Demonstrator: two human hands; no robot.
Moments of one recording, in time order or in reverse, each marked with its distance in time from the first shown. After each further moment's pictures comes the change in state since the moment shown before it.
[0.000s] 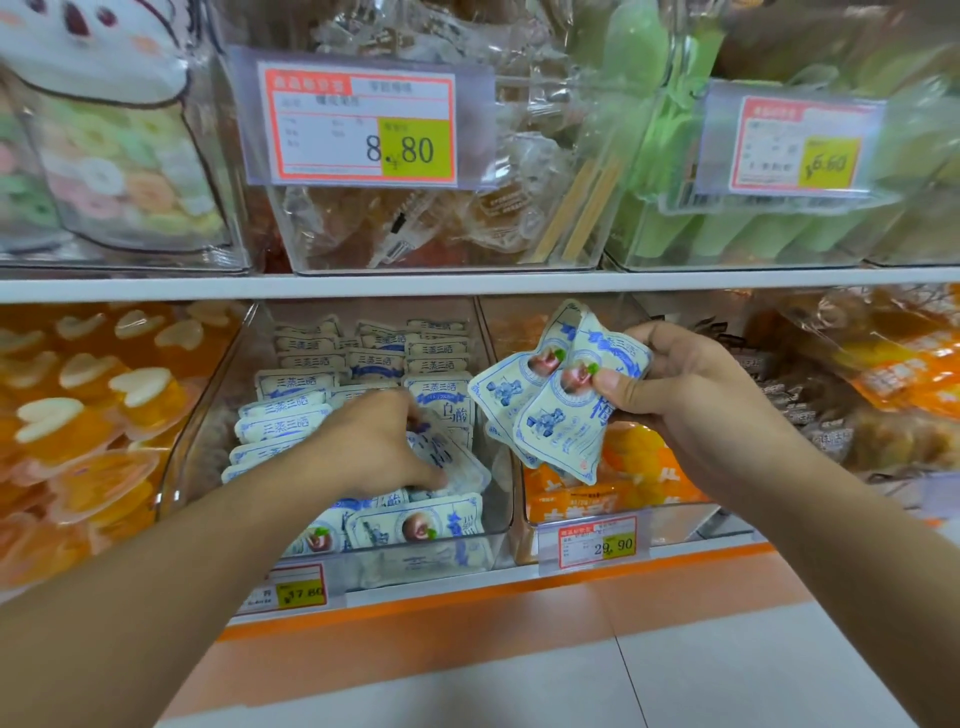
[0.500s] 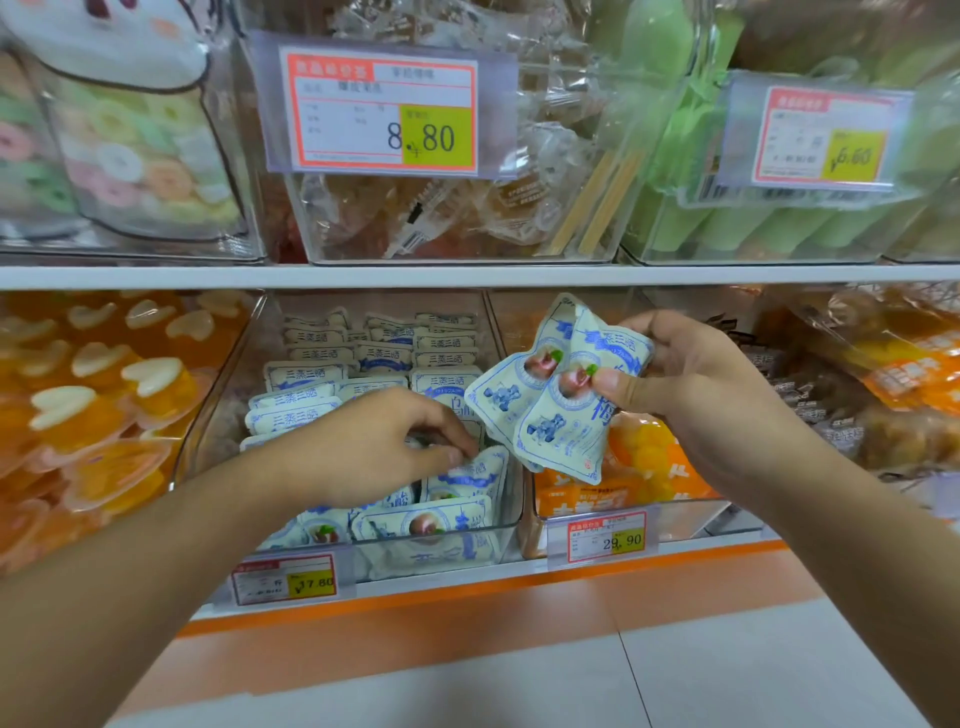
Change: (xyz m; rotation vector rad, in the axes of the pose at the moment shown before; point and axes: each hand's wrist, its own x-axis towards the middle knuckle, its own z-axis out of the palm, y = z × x) left_hand -0.023 -0.008 -0.012 -0.179 -0.094 0.402; right_hand -0.003 -0.005 0.006 -0.084 -0.053 -0.052
